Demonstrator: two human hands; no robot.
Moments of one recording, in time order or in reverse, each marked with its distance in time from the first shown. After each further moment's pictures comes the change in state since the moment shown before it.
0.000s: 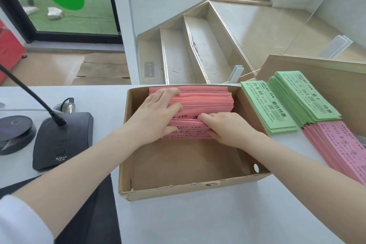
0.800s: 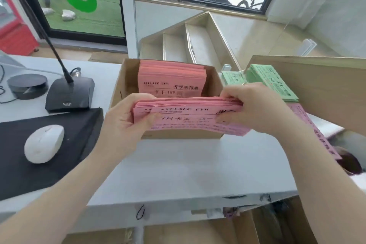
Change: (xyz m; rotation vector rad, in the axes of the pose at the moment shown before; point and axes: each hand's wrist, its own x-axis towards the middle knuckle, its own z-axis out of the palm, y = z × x) left_hand -0.110 0.170 -0.072 -1.069 0.536 -0.451; right_hand -0.172 -0.045 -0.116 0.245 0.180 0.202
